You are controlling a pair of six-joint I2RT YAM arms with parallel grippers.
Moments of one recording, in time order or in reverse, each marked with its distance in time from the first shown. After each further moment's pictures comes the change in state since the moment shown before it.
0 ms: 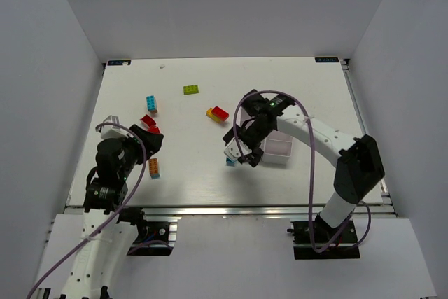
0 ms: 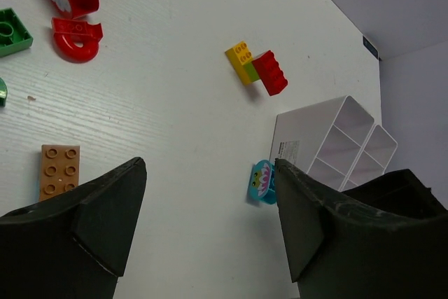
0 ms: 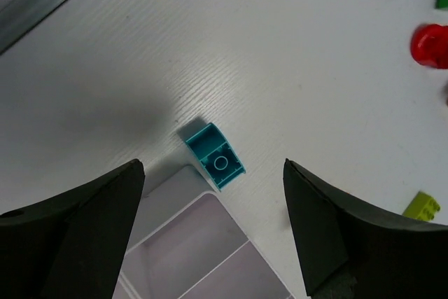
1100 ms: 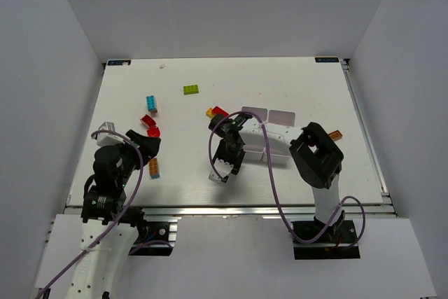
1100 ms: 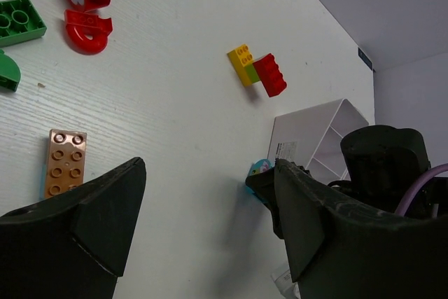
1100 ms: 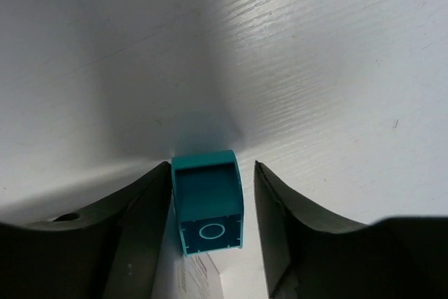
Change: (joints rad) left arm 0.000 -0.108 -0.016 -0.079 -0.038 -0.040; right arm 0.175 0.336 0.037 0.150 0.446 -0.163
